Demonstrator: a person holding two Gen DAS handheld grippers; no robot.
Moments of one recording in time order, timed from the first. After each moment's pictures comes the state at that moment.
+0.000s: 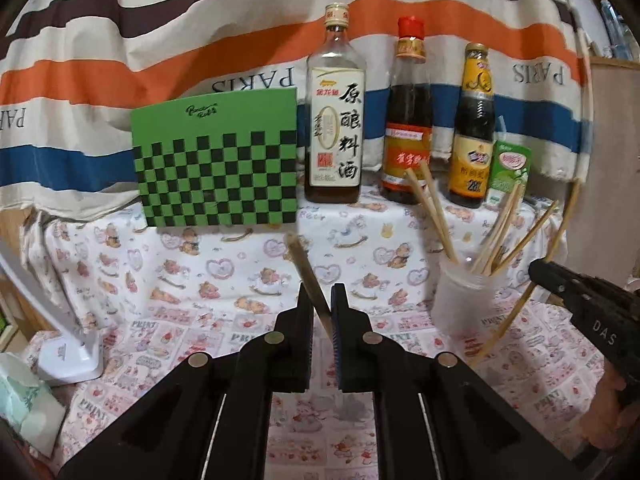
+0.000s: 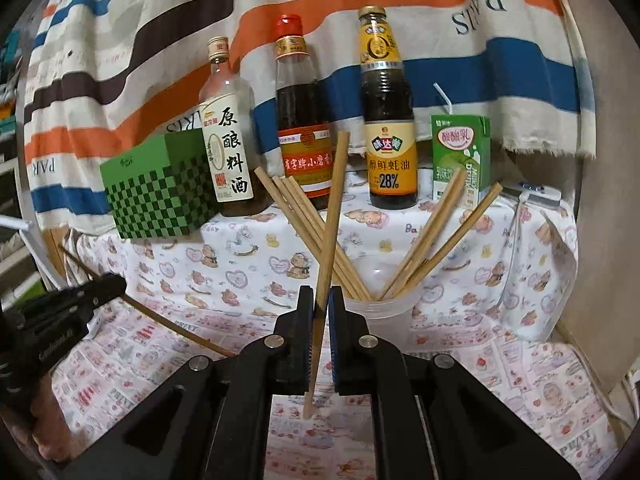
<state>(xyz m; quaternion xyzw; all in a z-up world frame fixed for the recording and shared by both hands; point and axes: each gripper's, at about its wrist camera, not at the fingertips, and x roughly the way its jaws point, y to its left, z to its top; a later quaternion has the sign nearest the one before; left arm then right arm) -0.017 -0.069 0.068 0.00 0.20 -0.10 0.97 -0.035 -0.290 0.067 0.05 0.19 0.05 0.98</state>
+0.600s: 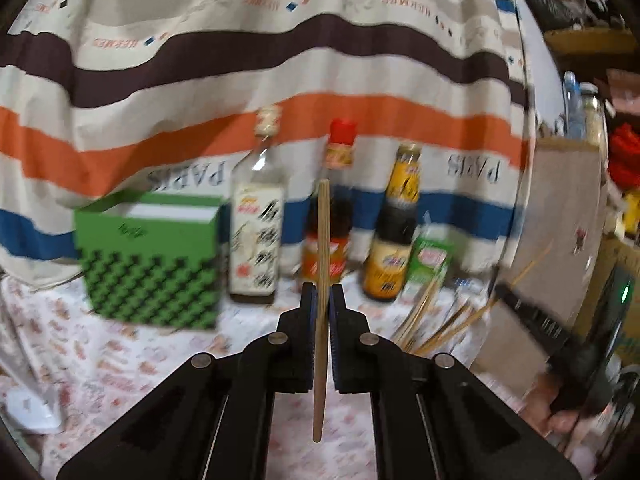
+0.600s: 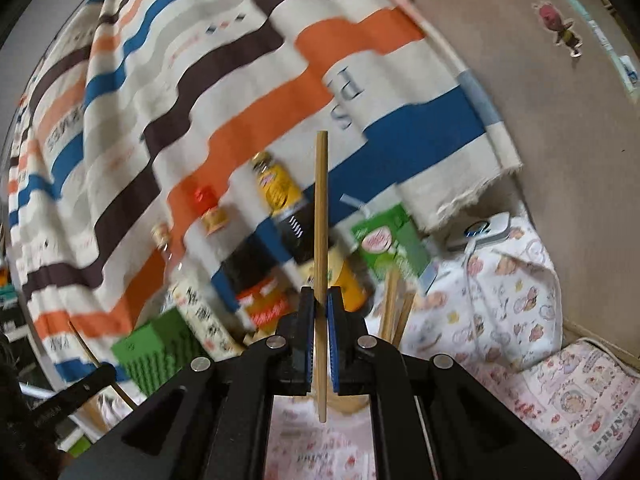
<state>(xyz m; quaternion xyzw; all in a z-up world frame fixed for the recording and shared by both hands) -0.021 -0.097 0.165 -0.06 0.12 -0.21 0.97 -0.056 -0.383 0.113 0.25 0.00 -0.02 0.97</state>
